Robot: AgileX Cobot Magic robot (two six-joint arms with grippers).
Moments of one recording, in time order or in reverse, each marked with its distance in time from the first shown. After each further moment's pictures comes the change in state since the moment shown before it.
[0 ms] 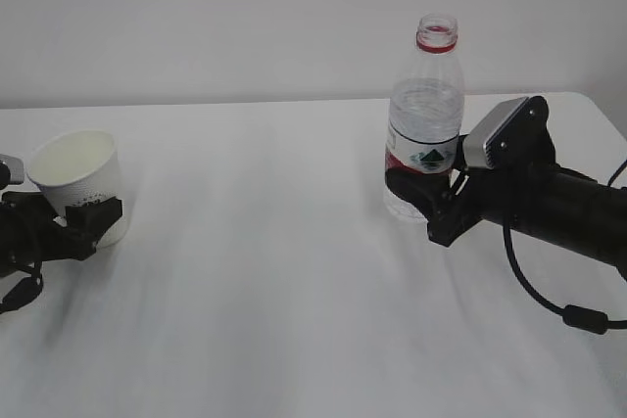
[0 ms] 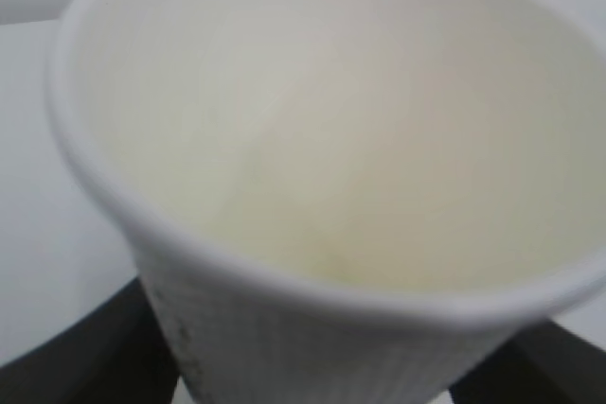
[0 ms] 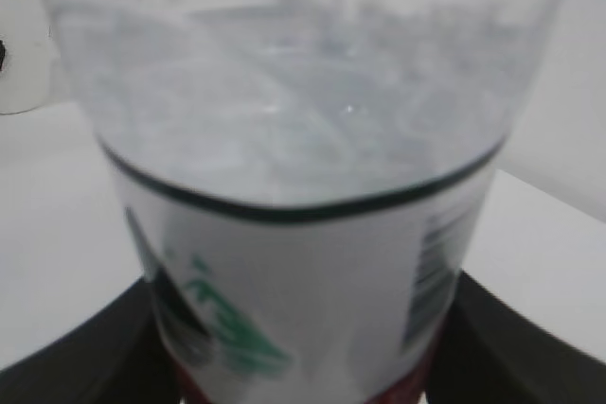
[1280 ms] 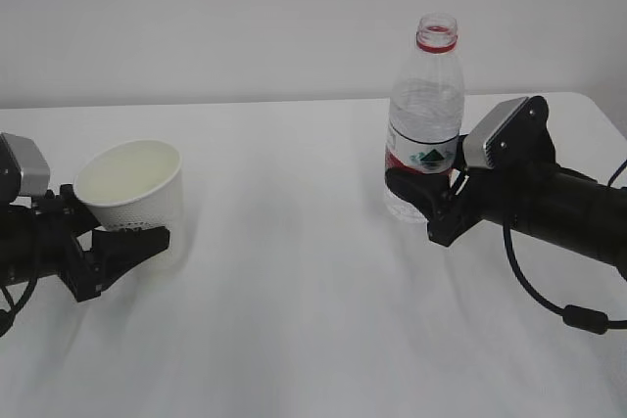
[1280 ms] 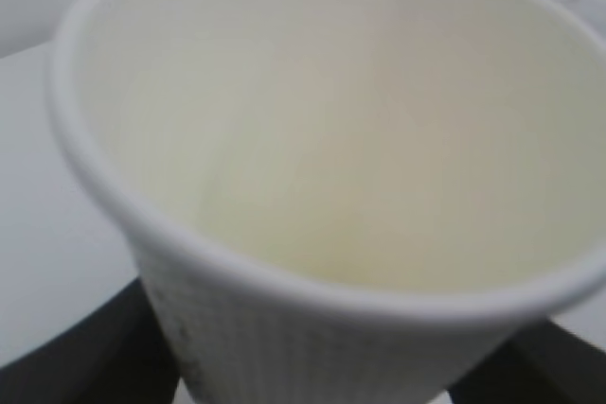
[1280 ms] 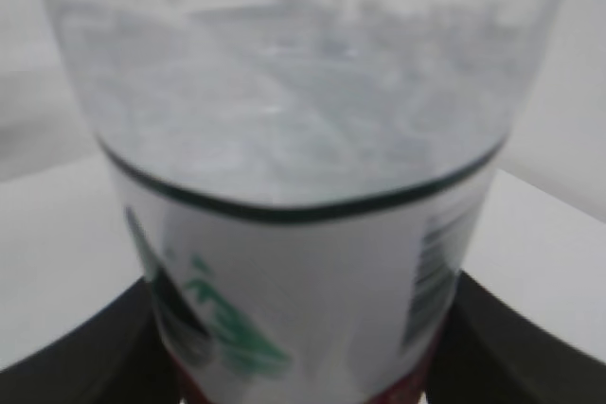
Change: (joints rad) left arm 0.000 -0.117 -0.003 0.560 -0.003 -0.118; right arm 0.000 0.000 0.000 0.000 0.000 0.000
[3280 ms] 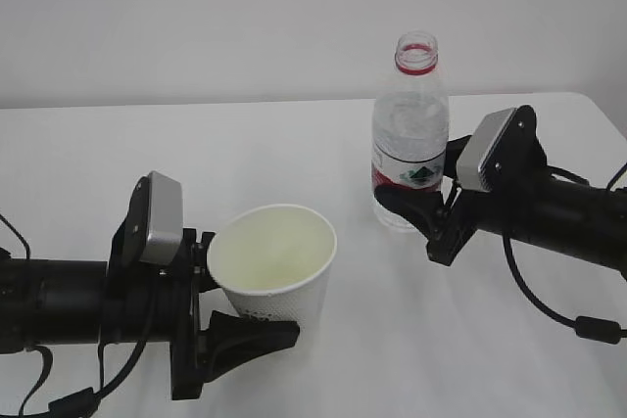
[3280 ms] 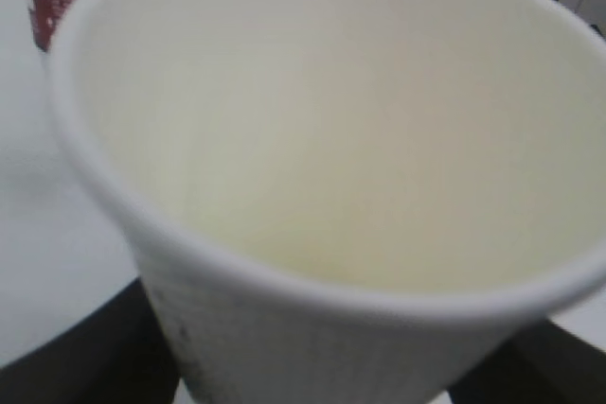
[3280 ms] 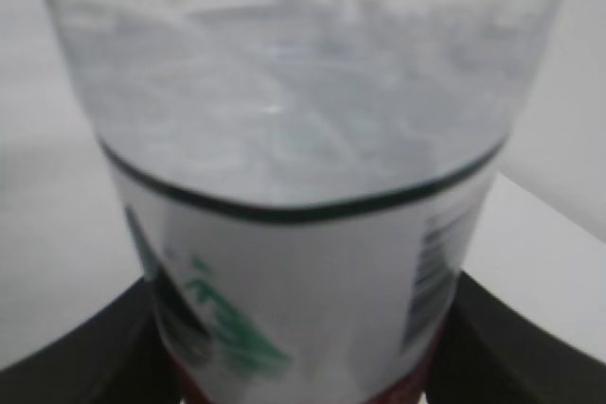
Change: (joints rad) left arm -0.449 -0.021 0.000 0.007 0.002 -0.033; right arm 0.000 0.000 0.000 -0.110 -0.022 -0.048
